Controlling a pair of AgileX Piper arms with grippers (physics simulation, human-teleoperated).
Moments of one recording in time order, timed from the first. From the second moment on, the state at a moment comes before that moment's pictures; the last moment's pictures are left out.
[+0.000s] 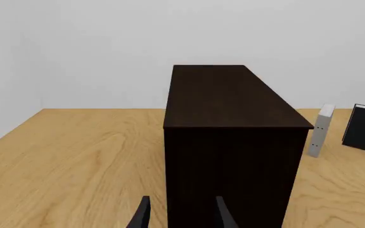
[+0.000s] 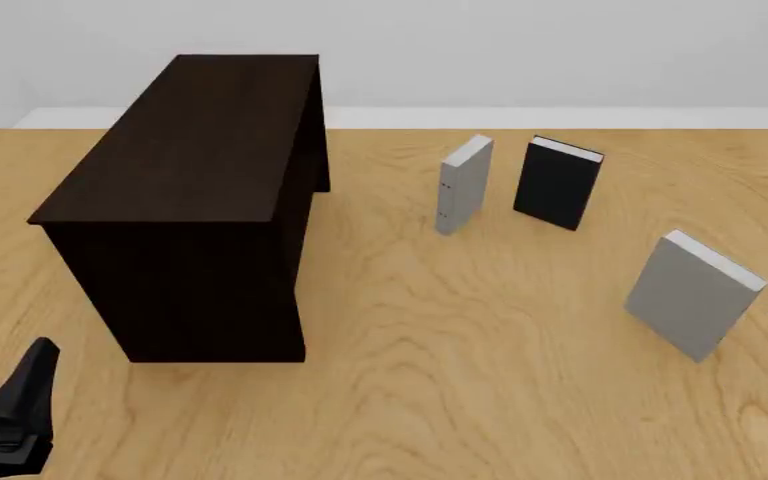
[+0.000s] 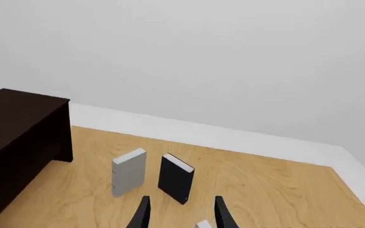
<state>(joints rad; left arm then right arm) 0.00 0.01 0.00 0.00 0.00 0.07 0.50 -0.73 0.25 -0.15</state>
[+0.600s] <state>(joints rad) 0.00 0.01 0.00 0.00 0.00 0.04 0.90 -1.16 0.58 -0.18</state>
